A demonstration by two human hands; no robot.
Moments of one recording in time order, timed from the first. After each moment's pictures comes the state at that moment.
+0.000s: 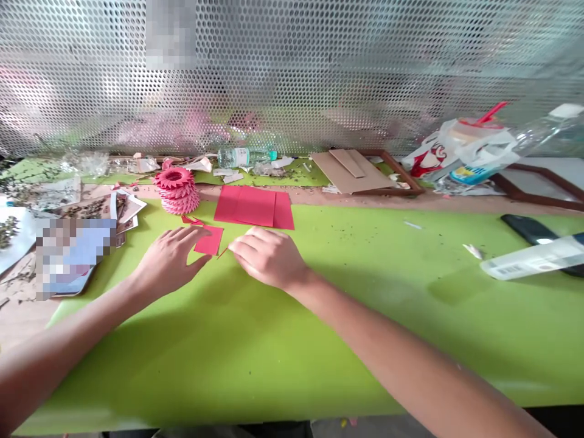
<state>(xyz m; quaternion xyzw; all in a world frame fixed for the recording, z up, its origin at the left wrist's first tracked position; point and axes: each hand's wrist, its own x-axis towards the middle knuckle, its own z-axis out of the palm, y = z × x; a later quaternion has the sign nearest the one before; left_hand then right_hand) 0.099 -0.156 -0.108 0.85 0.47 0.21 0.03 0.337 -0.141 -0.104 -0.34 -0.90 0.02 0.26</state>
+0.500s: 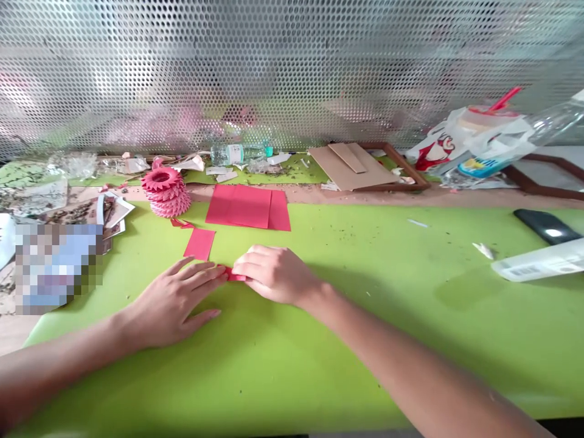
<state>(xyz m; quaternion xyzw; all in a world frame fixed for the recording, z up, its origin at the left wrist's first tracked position) 0.112 -0.189 -0.121 0.94 0.32 0.11 0.06 0.364 -0.146 -0.121 -0.24 -0.95 0.06 0.20</state>
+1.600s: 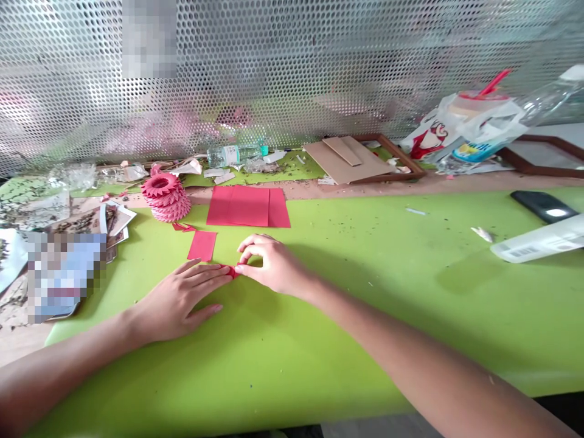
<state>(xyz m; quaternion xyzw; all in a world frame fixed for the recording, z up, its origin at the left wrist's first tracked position) 0.107 -0.179 -0.120 0.94 0.29 0.11 0.11 0.353 -0.144 -0.128 -0.46 -0.81 0.27 0.26</state>
